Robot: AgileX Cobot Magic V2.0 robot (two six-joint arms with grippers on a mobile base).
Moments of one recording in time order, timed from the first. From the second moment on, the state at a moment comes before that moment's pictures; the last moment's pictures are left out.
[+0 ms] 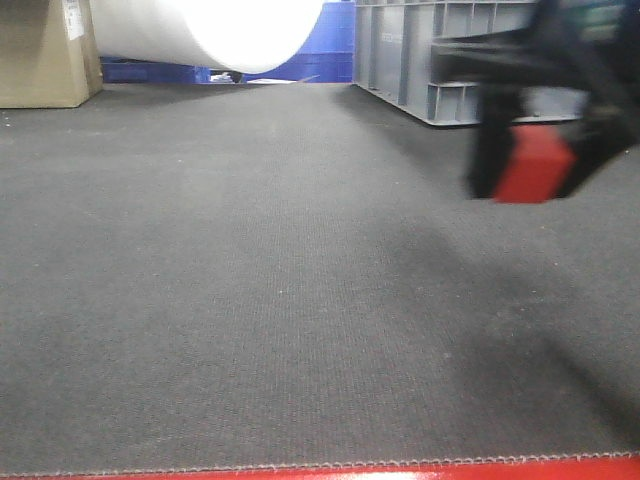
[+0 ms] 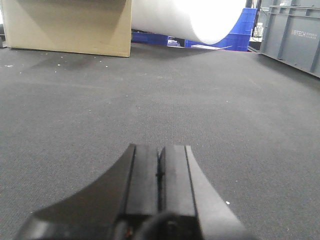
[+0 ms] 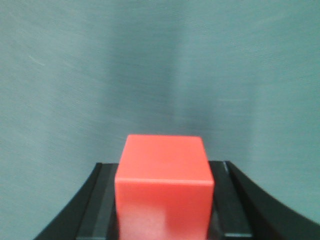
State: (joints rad) left arm 0.02 -0.01 0.03 -0.05 0.02 0.01; right arm 0.50 1.54 -1.16 -0.04 0.85 0.46
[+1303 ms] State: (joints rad) left arm 0.02 -0.01 0.03 -0.05 0.02 0.01; right arm 0.74 1.96 -1.58 0.02 1.11 0.67
